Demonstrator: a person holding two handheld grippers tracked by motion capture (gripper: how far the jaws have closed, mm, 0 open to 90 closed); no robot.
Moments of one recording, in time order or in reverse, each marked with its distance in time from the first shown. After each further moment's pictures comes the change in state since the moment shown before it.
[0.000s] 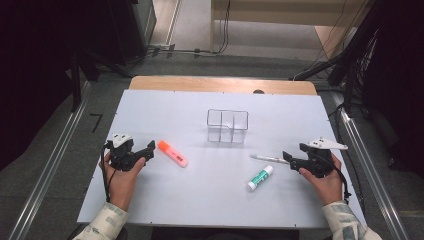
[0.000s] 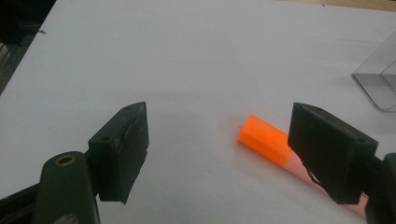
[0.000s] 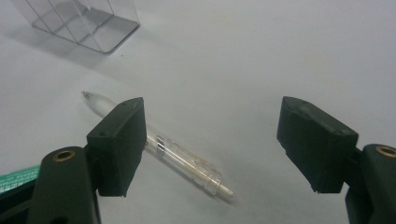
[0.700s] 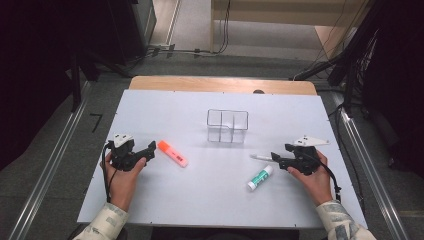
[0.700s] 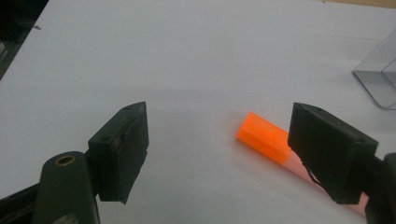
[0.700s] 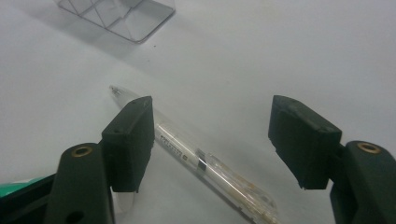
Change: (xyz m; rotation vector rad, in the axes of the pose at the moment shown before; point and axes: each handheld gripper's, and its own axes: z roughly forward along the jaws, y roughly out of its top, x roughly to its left) left arm -0.001 -0.001 0.002 0.006 -0.004 -0.006; right arm 0.018 0.007 0.027 0.056 0.087 -0.059
